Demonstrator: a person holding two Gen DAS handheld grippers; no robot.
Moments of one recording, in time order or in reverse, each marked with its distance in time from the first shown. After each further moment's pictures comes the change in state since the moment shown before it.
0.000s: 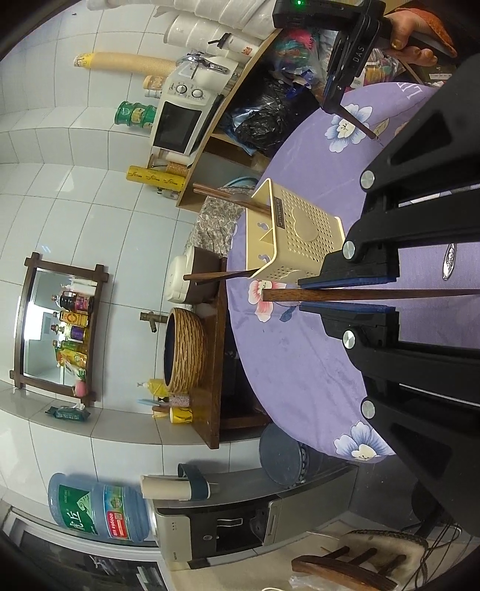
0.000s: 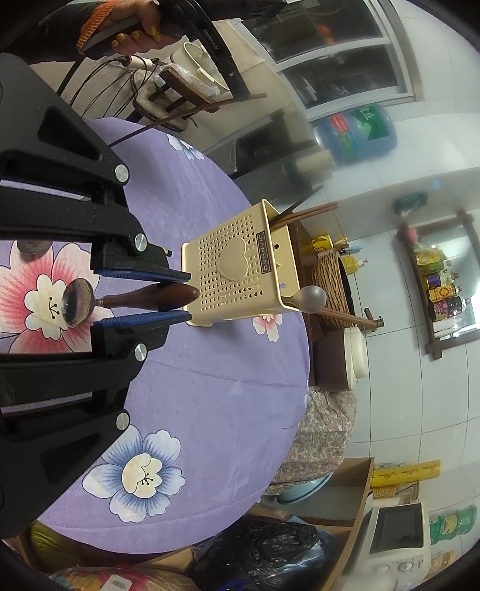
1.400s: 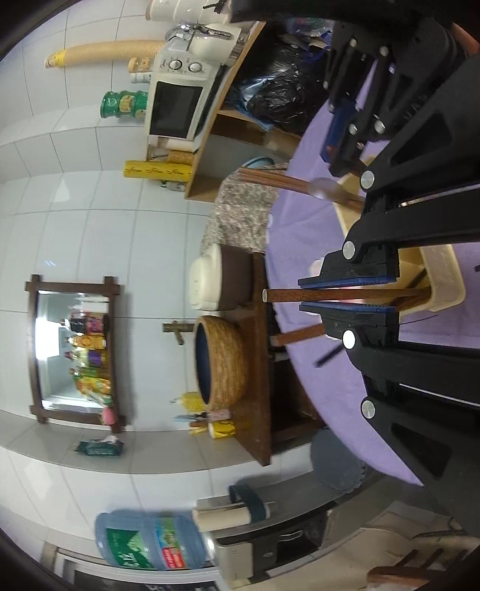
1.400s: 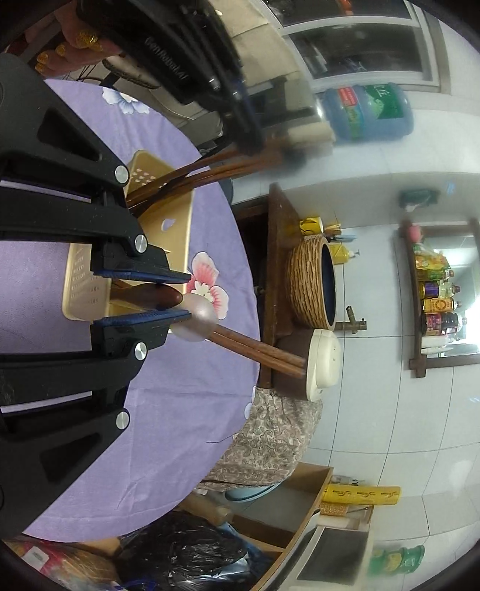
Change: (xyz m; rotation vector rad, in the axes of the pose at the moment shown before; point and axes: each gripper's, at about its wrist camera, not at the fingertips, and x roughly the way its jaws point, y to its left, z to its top) left arm 0.127 -0.060 0.078 0.107 -0.041 0.076; right arm 0.113 0.038 0.118 -0.127 -0.026 -0.125
